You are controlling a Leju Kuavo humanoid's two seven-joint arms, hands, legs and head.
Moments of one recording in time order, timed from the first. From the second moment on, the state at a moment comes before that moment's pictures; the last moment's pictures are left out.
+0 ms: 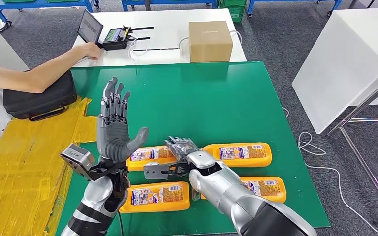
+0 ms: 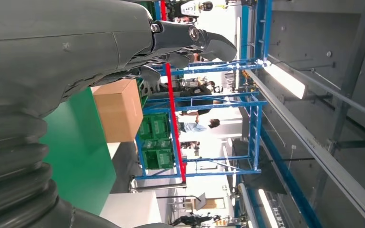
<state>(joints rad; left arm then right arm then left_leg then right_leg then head) -0.23 -0.15 -0.42 -1.50 0.07 0.20 -0.59 -0.75 0.35 0.84 -0.32 0.88 0.08 0.15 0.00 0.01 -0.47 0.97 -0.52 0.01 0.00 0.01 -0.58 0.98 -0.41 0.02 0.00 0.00</state>
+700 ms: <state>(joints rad) -0.24 -0.16 -0.42 -1.49 0.07 0.20 -0.60 -0.74 0.34 0.85 -0.30 0.92 -0.12 0.13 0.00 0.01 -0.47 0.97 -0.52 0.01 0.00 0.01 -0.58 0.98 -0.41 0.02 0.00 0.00</state>
